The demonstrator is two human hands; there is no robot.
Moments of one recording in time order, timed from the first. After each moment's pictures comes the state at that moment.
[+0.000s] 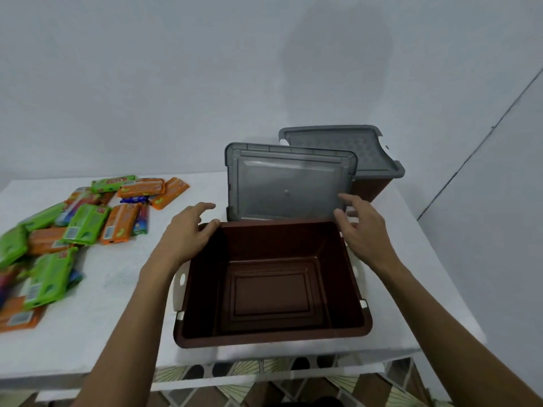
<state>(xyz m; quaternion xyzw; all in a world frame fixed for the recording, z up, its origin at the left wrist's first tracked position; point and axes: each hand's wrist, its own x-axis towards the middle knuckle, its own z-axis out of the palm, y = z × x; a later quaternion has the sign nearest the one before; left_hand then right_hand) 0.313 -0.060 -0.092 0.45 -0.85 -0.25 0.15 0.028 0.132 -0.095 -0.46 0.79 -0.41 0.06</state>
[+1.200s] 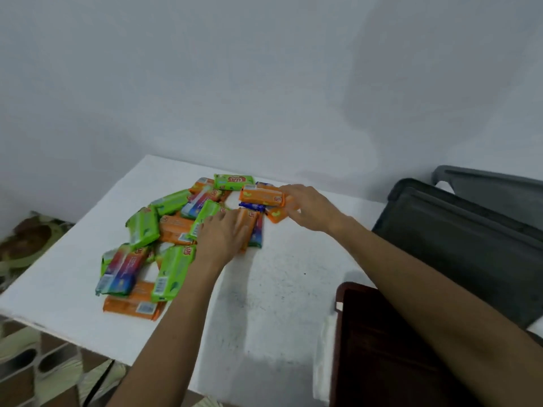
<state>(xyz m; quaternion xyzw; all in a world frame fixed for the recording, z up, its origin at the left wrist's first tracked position) 0.464 -0.212 -0.152 0.60 -0.78 -0.11 0.15 0.223 -0.221 -0.123 -0.75 0.62 -0.13 0.18</state>
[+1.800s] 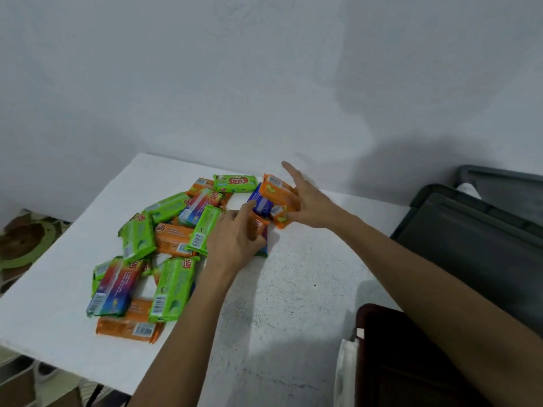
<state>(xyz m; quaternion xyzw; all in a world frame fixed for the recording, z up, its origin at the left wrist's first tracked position) 0.447 -0.227 -0.138 0.59 -0.78 -0.15 0.15 0.232 -0.254 -0.121 -0.70 0.59 -0.23 0.33</state>
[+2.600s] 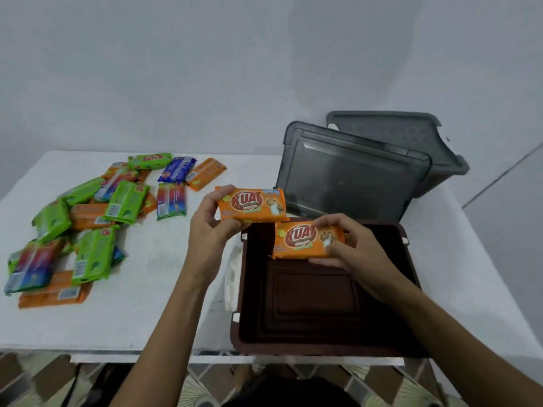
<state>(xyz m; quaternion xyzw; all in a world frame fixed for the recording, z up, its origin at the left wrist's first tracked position) 0.359 -0.038 -0.089 0.36 -0.54 -0.63 0.42 0.156 0.106 -0.068 -0.36 0.60 -0.52 0.48</state>
